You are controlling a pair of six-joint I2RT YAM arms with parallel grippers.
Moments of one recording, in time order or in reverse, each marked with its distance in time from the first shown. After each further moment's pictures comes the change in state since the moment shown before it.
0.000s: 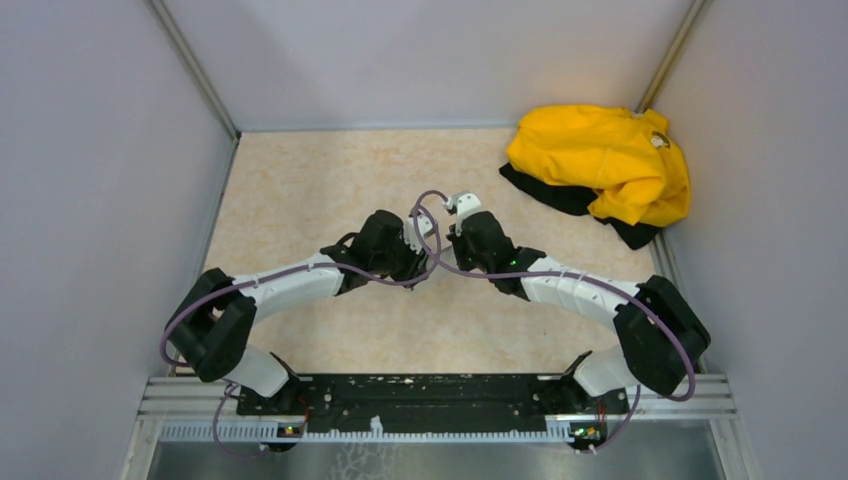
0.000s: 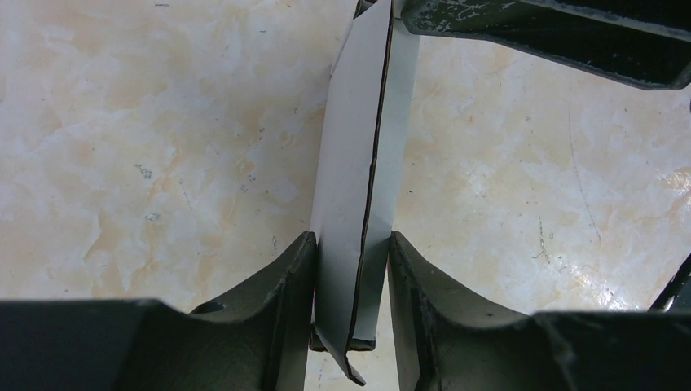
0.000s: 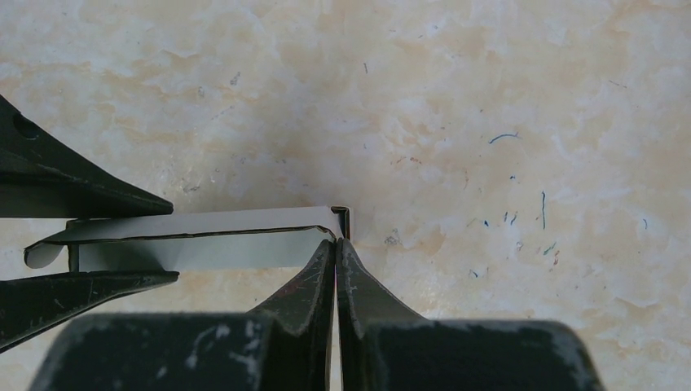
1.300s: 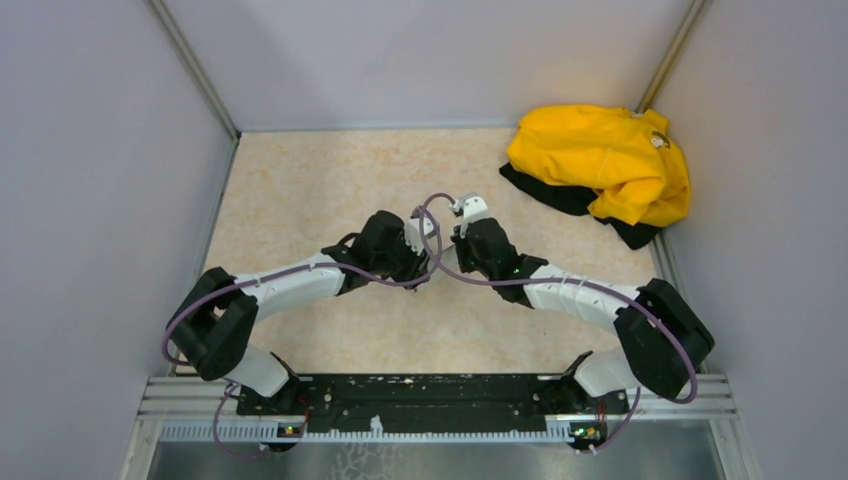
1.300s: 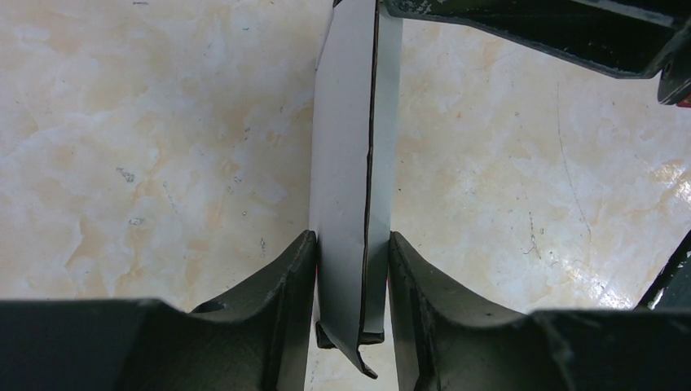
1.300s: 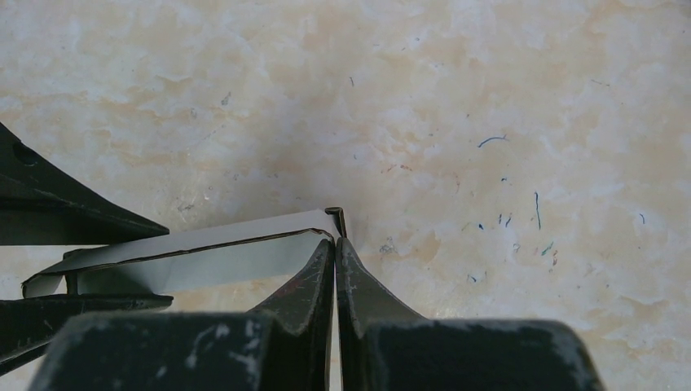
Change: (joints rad) left arm 0.000 0.007 0.000 0.001 0.026 0.000; right arm 0.001 -0.017 -0.074 0.122 0.048 0.034
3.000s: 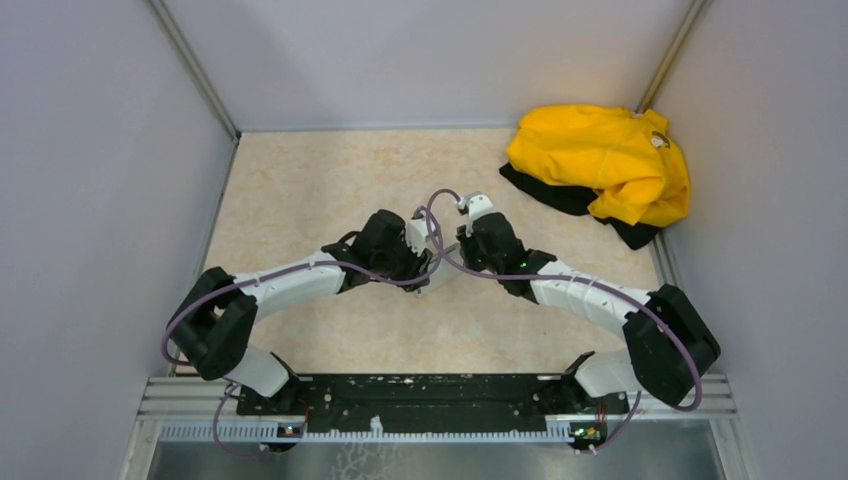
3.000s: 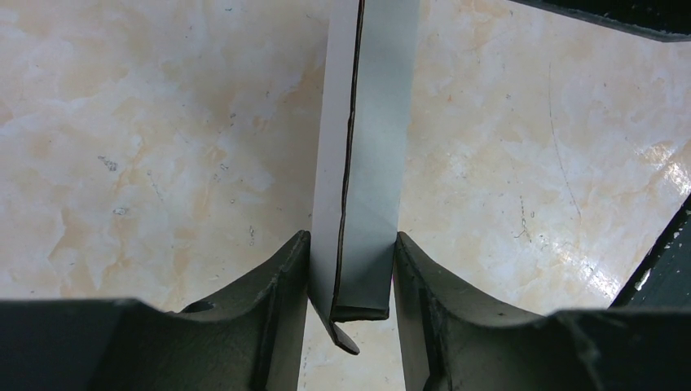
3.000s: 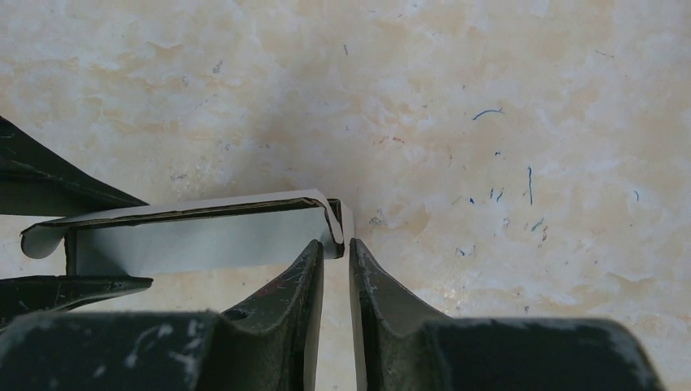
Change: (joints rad) left arm 0.000 0.002 0.022 -0.061 0.023 0.004; right arm -0.047 -0.041 0.026 -0.138 -0.079 -0.006
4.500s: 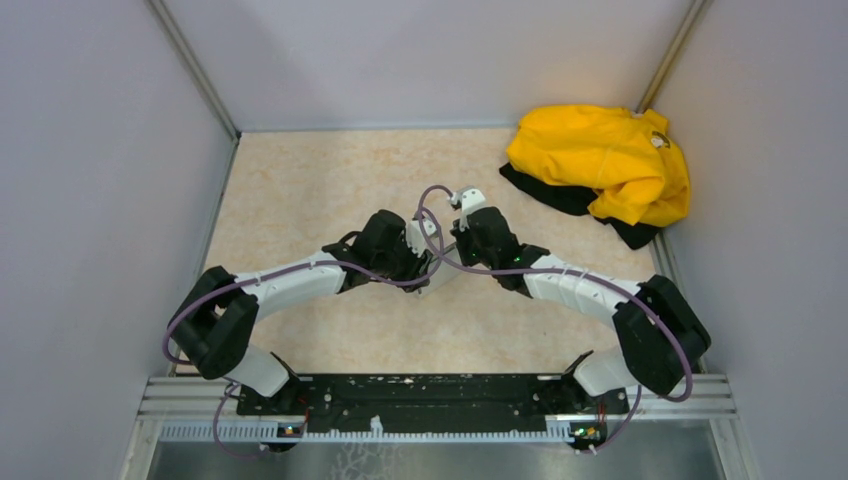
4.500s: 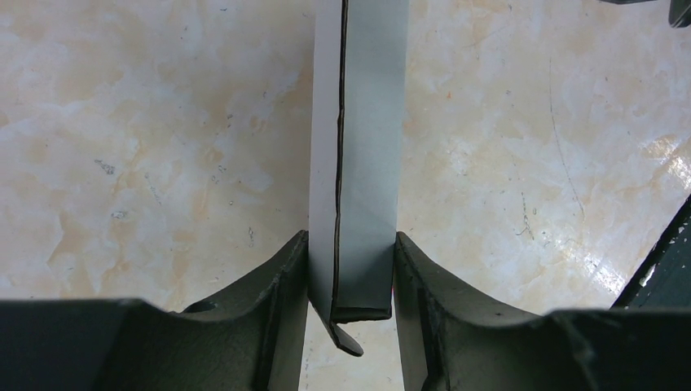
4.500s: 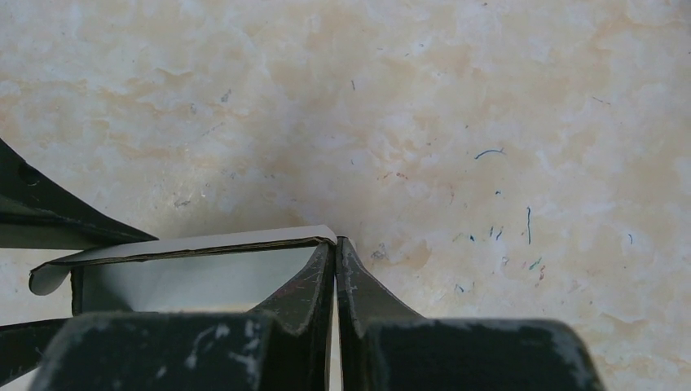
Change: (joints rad) left arm 0.000 0.006 0.000 0.000 0.009 0.015; right arm 0.000 0.063 0.045 0.056 -0.009 -0.050
